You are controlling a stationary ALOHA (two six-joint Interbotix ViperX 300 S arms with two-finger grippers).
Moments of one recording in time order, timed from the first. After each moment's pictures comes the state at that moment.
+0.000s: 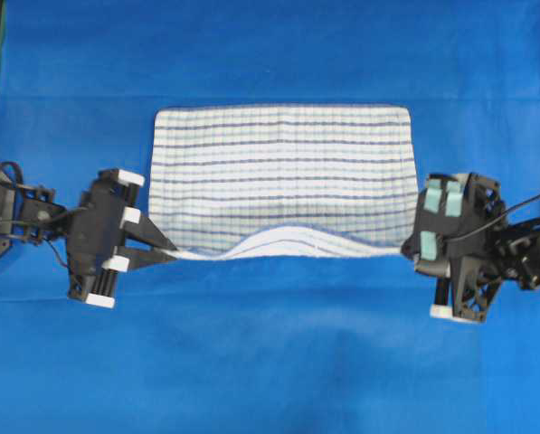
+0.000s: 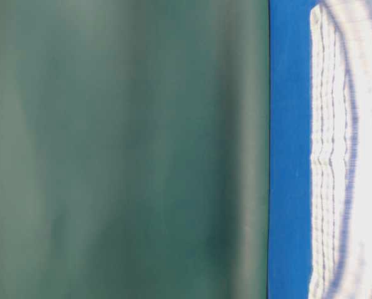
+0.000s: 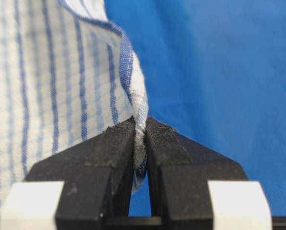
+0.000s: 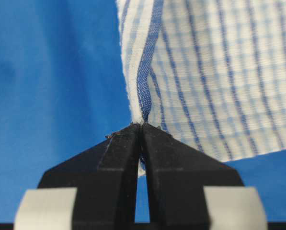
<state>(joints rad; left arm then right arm) -0.17 -0.28 1.12 -0.02 -0.33 0.06 0.34 -0.29 0.82 -0.50 0.56 0.89</state>
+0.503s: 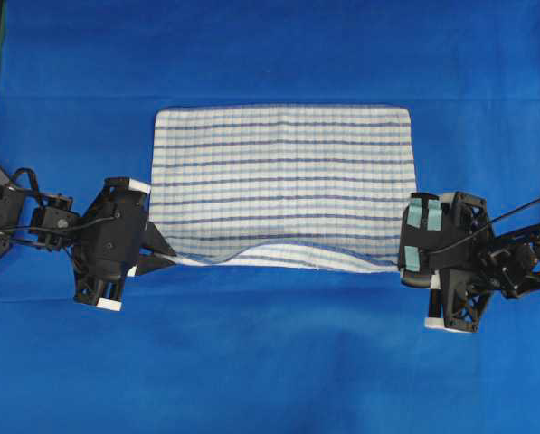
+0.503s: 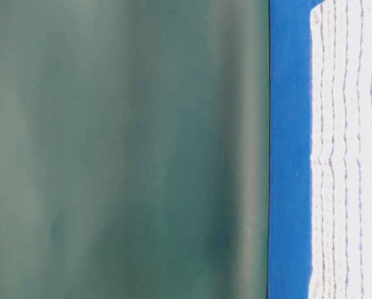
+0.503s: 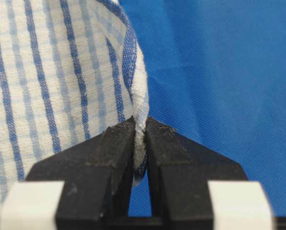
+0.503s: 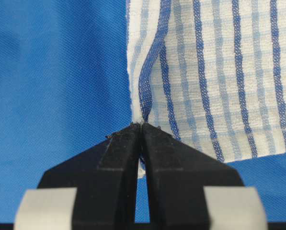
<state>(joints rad) -0.18 -0.21 1.09 -0.02 -0.23 0.06 0.34 -0.20 0.86 -0.46 0.46 0.89</state>
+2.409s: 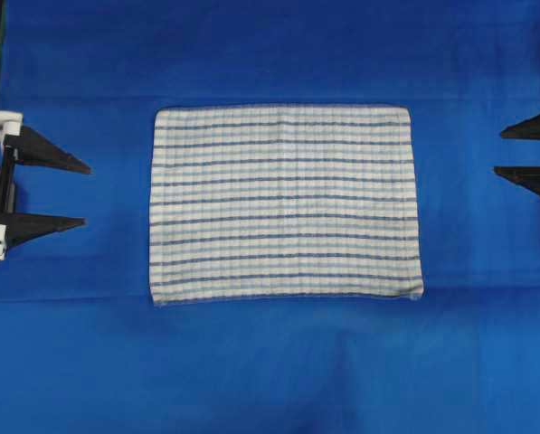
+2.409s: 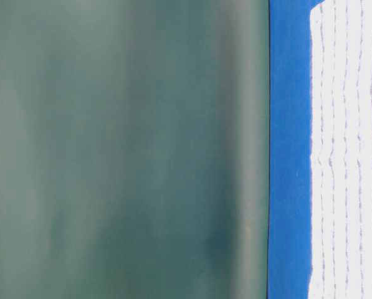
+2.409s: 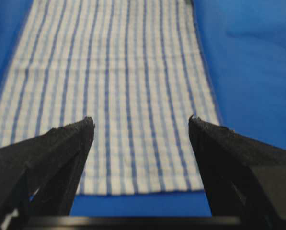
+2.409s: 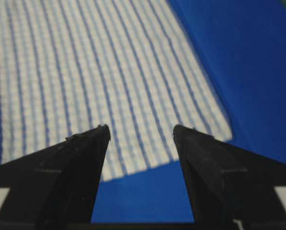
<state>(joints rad) -0.02 -1.17 1.40 -0.02 -0.07 0.02 0.18 -1.18 1.25 -0.79 0.54 0.98</state>
